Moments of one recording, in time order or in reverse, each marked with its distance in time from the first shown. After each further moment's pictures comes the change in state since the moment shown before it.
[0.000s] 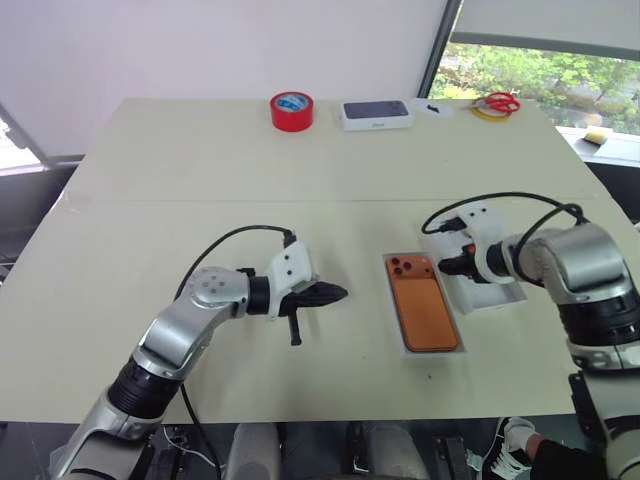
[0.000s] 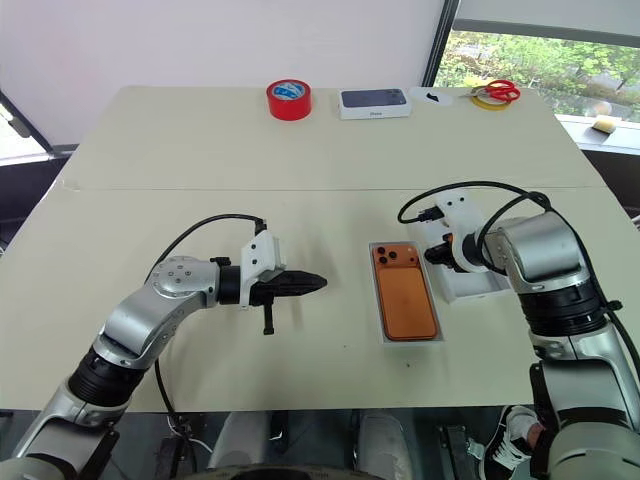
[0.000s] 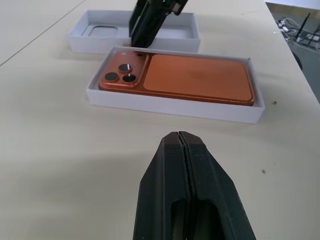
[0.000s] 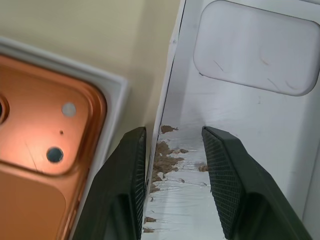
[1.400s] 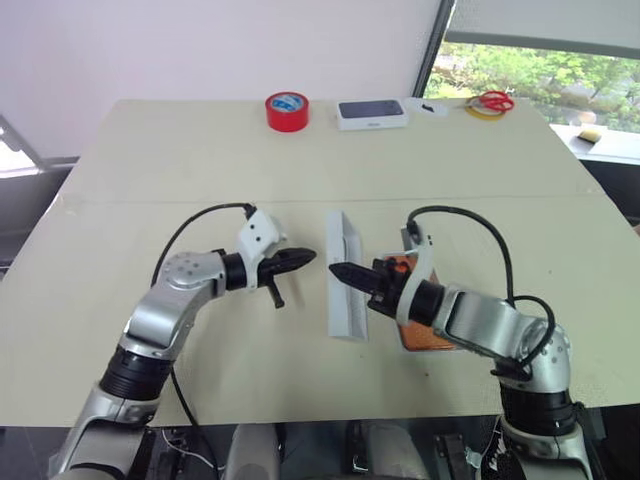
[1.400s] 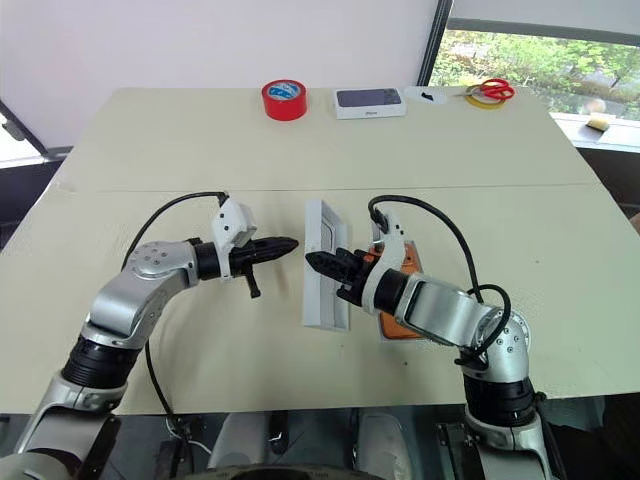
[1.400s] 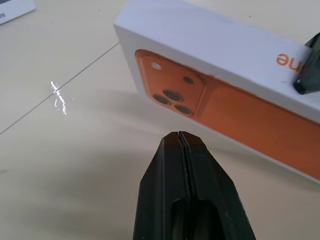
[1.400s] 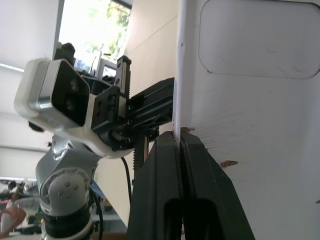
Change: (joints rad) left arm -0.035 -0.025 0.132 0.137 -0.001 -0.030 0.075; right arm 0.395 0.444 -0.171 -0.347 1.600 -0.507 -1.126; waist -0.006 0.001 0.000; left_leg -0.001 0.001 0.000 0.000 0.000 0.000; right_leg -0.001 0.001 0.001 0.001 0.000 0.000
